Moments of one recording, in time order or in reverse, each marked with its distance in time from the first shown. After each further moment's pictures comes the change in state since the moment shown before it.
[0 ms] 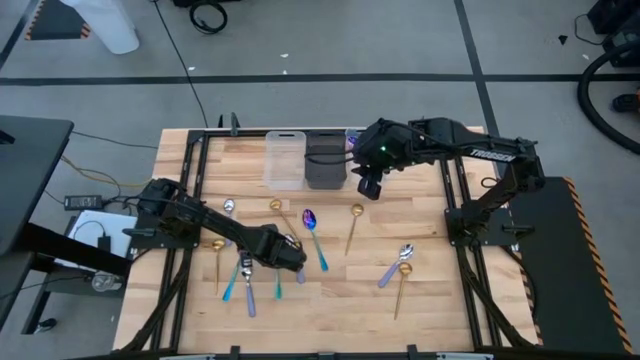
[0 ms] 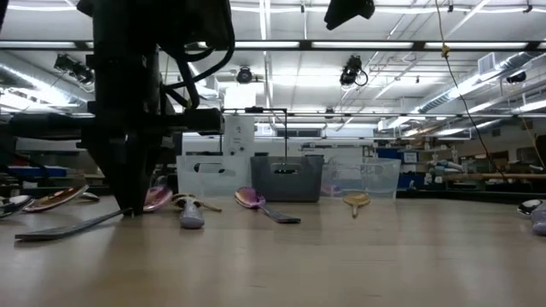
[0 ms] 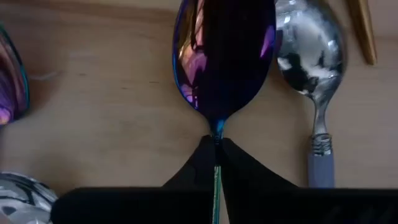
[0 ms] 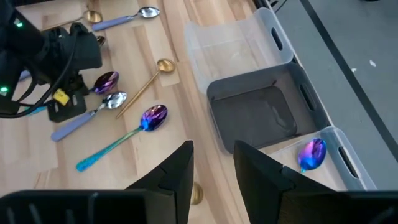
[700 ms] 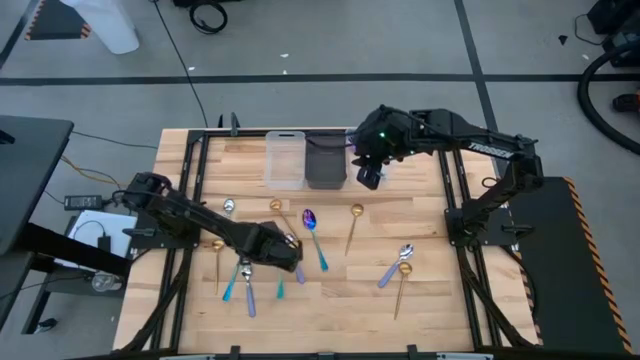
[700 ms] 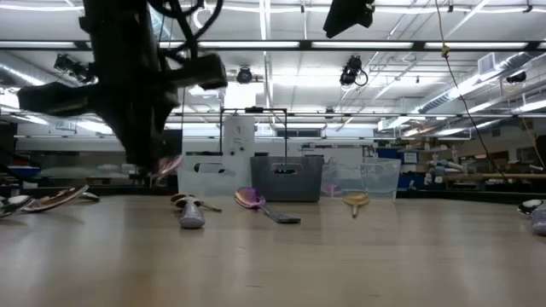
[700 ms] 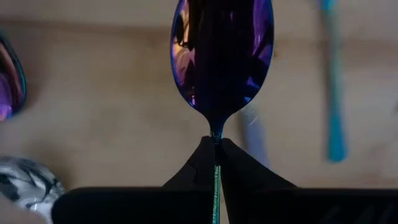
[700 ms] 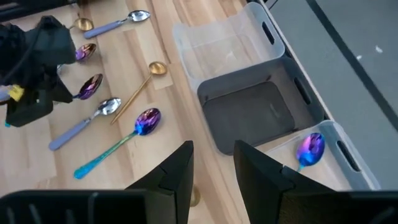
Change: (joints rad) left arm 0.004 -0.161 -0.005 0.006 -0.124 0.031; right arm -0.085 0.002 0.000 0.008 -0.068 0.002
